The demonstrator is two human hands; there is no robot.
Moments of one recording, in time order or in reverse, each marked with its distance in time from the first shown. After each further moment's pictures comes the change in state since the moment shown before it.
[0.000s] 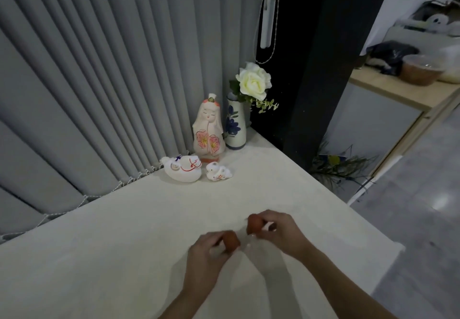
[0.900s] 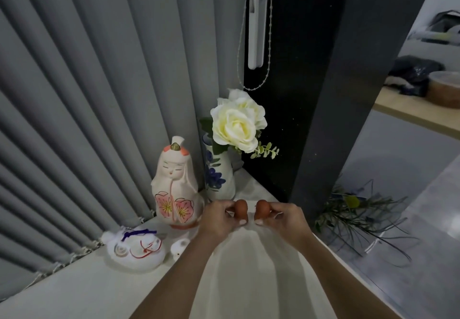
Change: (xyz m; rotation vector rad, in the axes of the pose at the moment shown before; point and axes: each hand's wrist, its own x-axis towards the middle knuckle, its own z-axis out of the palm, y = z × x) left_hand 0.289 0.023 0.097 0.080 -0.203 -0.092; right_hand 0.214 0.070 -0.081 0.080 0.226 0.103
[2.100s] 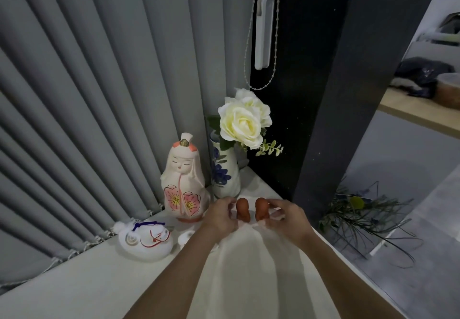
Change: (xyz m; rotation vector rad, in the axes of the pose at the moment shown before) left_hand -0.002 -0.002 -0.008 0.132 -0.106 -0.042; right_hand -0.003 0.003 0.002 -0.137 -0.016 0.021
